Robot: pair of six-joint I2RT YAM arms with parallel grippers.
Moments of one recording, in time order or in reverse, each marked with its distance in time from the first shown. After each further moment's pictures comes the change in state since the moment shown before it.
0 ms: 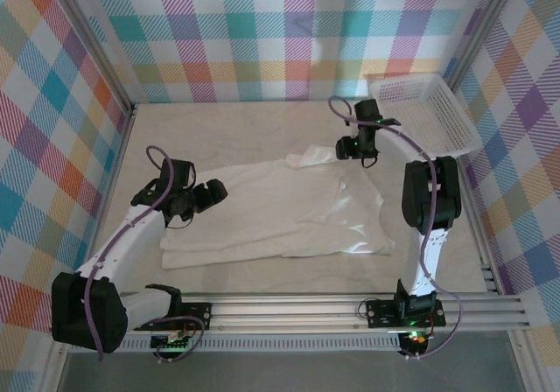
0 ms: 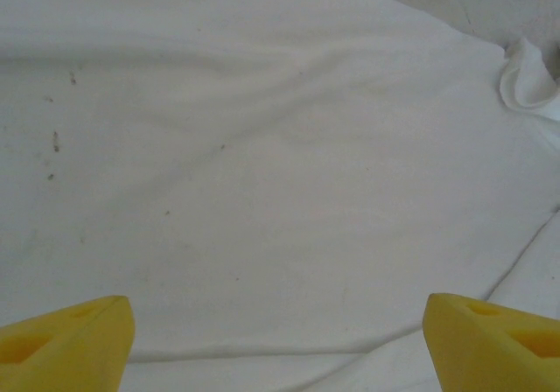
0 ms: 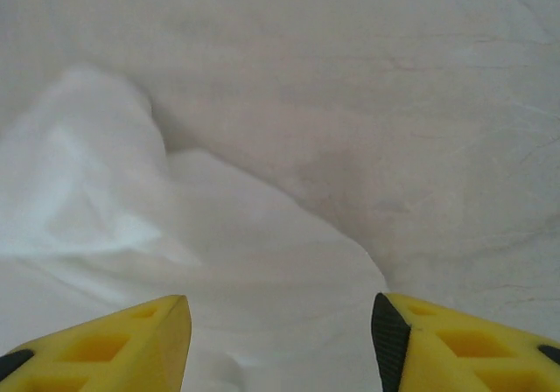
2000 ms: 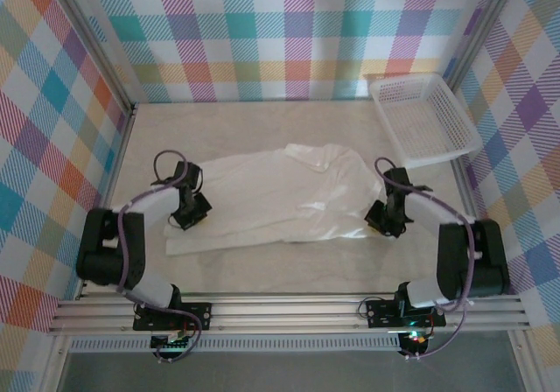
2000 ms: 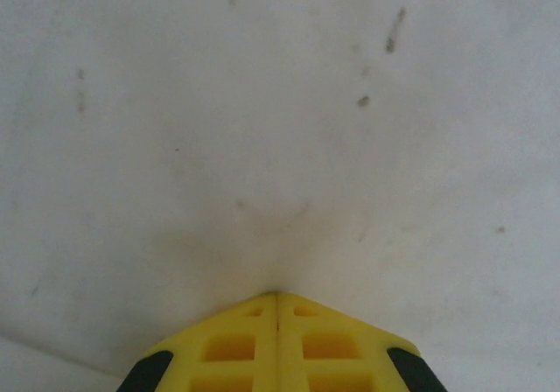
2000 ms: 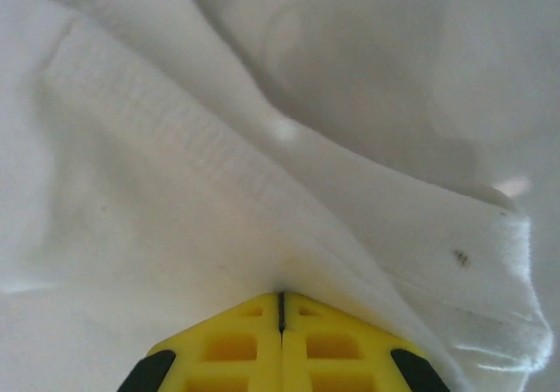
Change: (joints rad) left arm 0.076 0.323 -0.046 0.013 -0.168 -0.125; right arm -0.109 -0.624 -0.888 -0.025 -0.100 0.681
